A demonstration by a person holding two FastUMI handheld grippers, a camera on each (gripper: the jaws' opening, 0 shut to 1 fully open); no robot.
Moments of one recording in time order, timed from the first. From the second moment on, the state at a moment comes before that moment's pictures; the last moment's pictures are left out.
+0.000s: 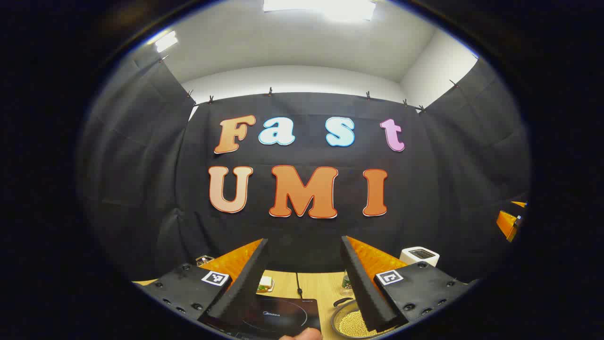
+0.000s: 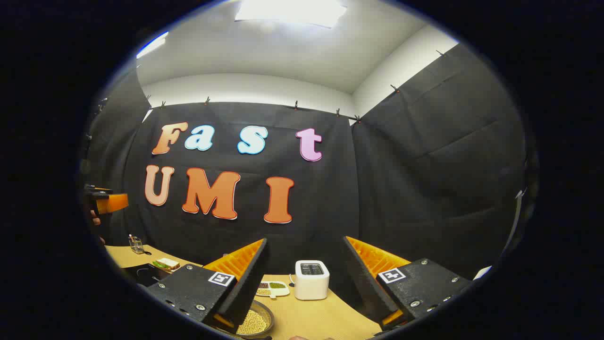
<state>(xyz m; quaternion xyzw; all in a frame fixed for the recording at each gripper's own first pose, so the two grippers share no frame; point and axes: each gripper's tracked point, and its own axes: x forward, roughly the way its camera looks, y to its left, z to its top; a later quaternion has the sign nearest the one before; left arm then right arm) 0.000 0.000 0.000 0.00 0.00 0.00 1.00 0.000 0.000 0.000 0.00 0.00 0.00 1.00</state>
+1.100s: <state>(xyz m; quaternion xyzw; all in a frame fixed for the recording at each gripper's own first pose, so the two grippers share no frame) -0.007 0.013 0.009 -0.01 -0.03 0.04 1.00 -0.004 0.029 0.000 0.01 0.02 0.06 1.00</state>
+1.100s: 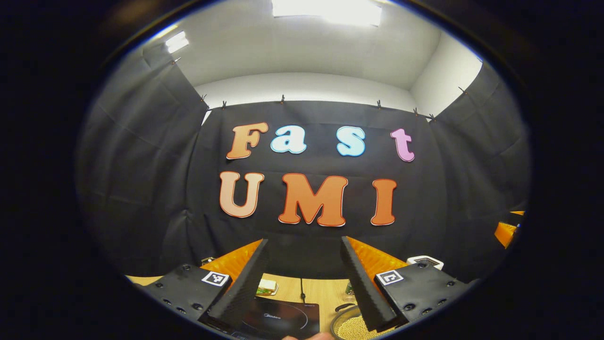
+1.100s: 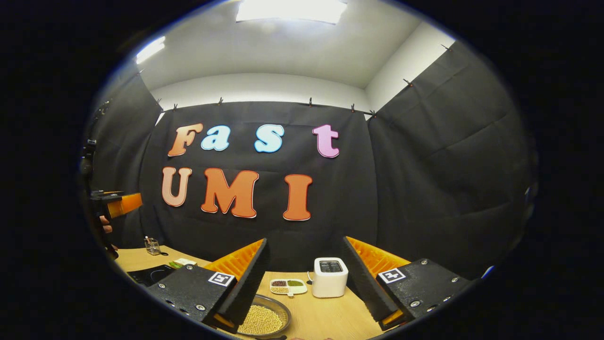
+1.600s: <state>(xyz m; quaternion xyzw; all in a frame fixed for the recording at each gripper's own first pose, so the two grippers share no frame) -0.013 0.021 0.005 -0.01 -0.03 0.04 1.00 -0.046 0.032 -0.058 0.04 0.17 0.07 0.98</state>
